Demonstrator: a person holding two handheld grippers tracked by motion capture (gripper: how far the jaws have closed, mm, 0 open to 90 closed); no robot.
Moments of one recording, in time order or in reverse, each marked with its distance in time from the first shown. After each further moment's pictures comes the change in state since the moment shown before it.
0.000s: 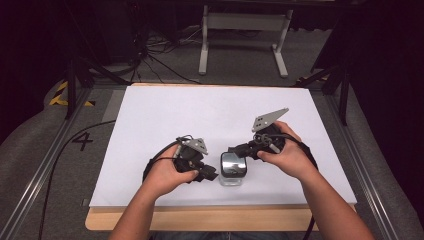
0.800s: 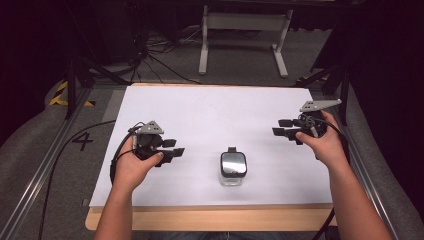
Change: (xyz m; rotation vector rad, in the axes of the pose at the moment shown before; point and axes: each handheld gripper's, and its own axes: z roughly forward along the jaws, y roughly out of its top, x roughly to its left) left arm 0.045 -0.046 -0.063 -0.224 0.332 -0.212; right arm -0.085 -0.067 -0.068 -0.167 -0.291 0.196
